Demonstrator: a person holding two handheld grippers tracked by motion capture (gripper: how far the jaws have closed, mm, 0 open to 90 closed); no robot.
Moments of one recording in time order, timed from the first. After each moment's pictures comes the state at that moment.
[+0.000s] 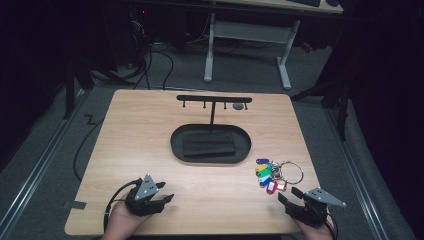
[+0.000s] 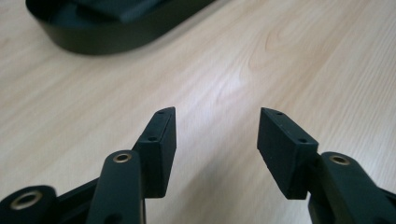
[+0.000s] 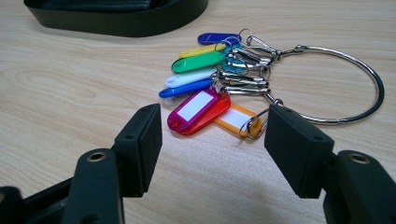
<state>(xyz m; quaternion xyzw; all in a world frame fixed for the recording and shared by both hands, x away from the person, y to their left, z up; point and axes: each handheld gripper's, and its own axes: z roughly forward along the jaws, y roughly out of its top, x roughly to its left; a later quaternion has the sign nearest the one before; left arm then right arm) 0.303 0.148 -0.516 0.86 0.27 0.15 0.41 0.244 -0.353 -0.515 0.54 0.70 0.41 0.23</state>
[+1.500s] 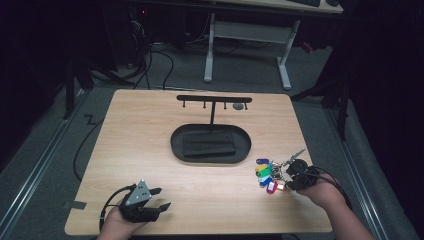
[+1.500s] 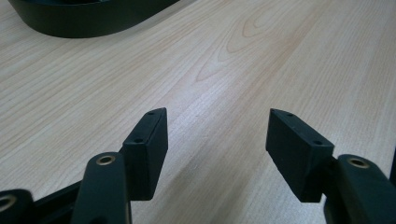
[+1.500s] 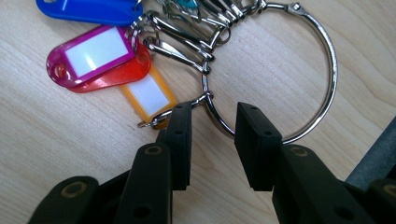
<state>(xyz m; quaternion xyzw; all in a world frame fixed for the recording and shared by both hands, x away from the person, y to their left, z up) 0.295 0.162 -0.521 0.86 0.26 0.11 0.43 0.355 -0.346 -0.478 0.44 0.89 0.03 0.12</state>
